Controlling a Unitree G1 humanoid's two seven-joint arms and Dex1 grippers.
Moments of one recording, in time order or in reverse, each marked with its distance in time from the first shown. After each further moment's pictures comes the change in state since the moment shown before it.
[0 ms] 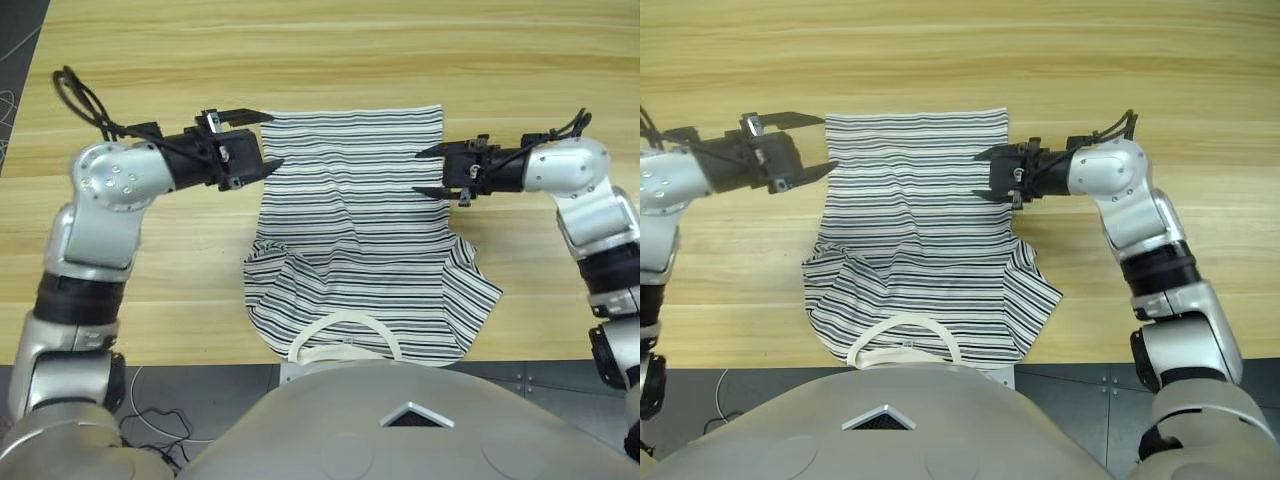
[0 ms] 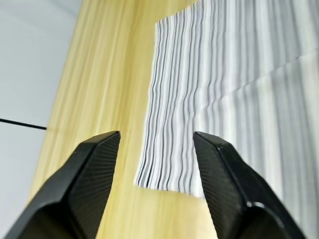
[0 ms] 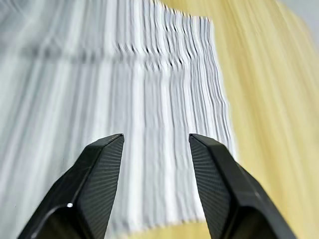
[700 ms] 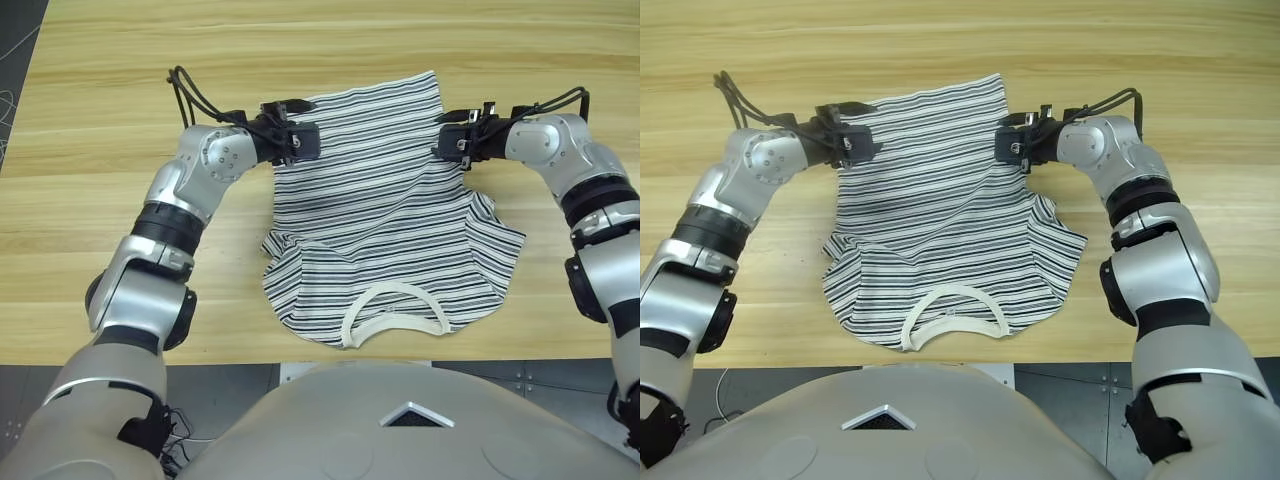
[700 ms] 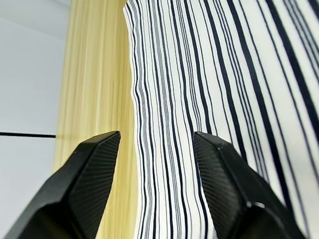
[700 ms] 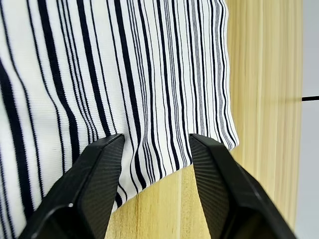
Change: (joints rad) left arm -0.357 -0.293 -0.223 0.690 0.335 -0.299 0.348; right arm -0.353 0.152 0.095 0.797 -0.304 -0.317 -0.363
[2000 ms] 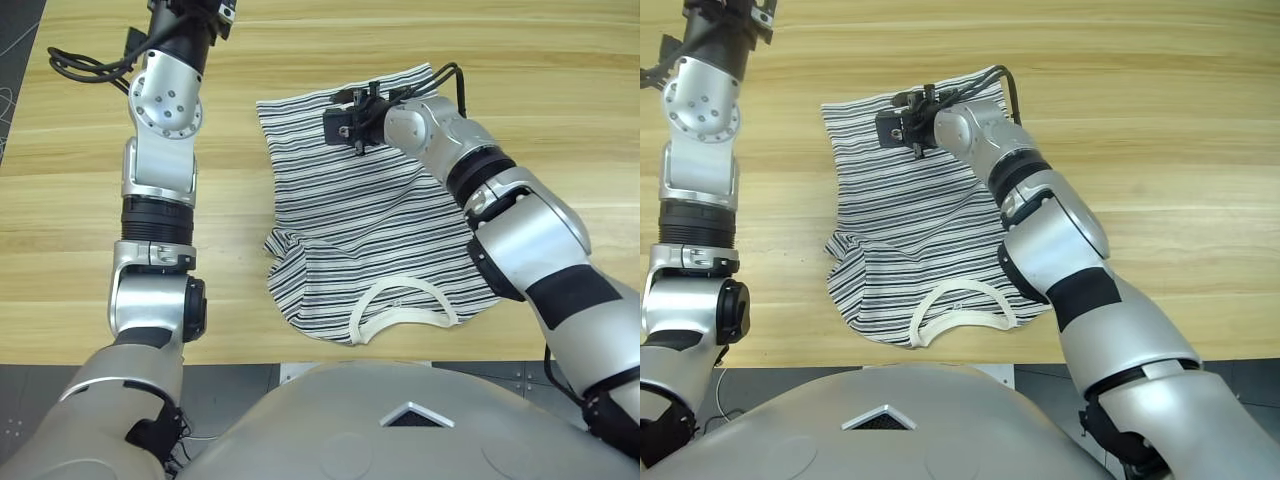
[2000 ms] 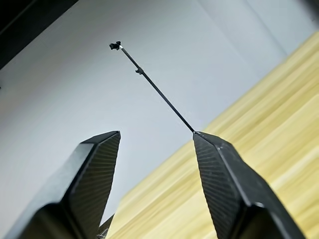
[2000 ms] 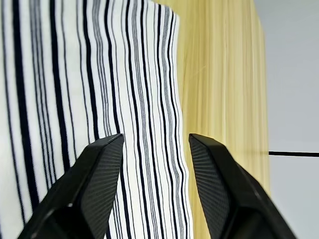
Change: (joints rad) left arm 0.060 -0.072 0.395 -0.307 -0.212 0.150 0.436; right arm -0.221 0.454 0.048 0.208 -0.098 0.212 -0.238
